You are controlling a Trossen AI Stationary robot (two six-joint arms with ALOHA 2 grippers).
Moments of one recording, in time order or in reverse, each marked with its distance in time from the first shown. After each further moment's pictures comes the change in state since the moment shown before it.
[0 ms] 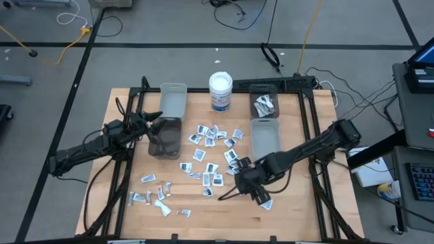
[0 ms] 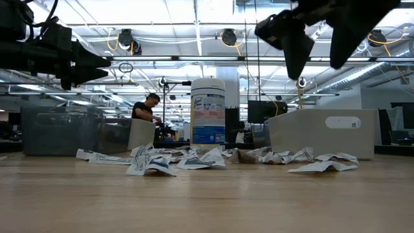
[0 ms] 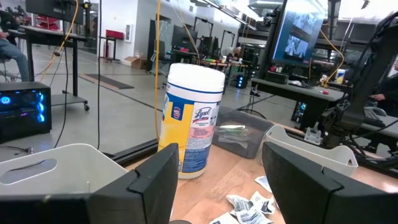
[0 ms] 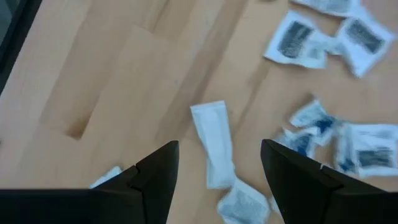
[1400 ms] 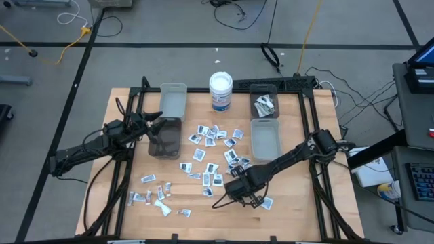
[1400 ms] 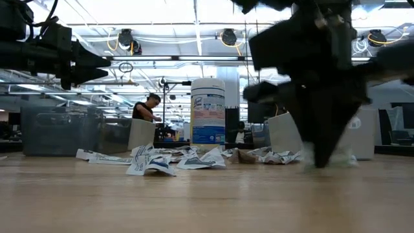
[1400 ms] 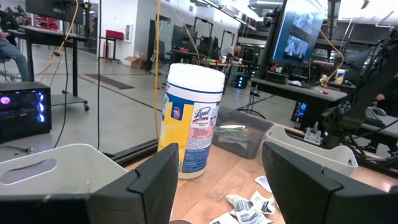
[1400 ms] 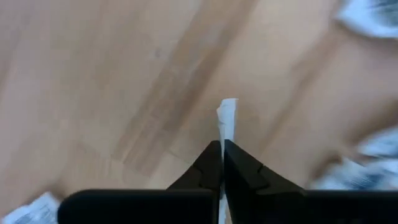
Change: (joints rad) left arm 0.000 0.000 0.000 0.000 0.000 0.000; right arm 0.000 0.236 0.007 0.043 0.002 -0.100
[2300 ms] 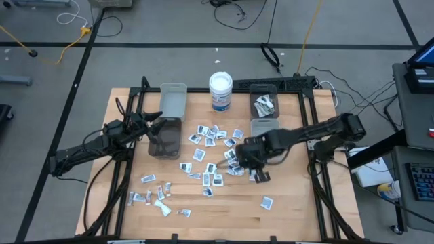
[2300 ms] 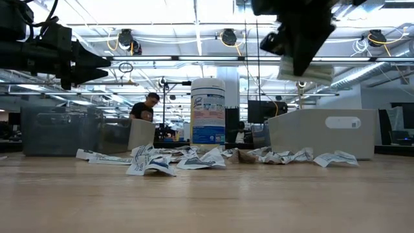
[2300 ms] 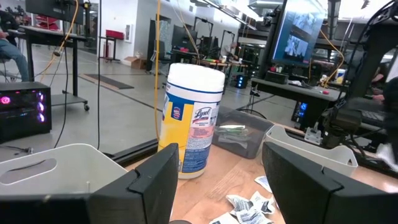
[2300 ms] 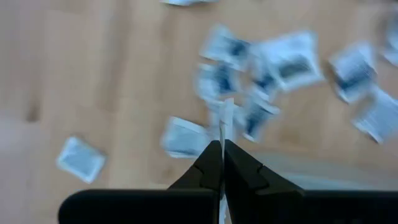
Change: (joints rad) left arm 0.000 0.000 0.000 0.000 0.000 0.000; right arm -0.233 -0.343 0.003 -0.257 -0.028 0.143
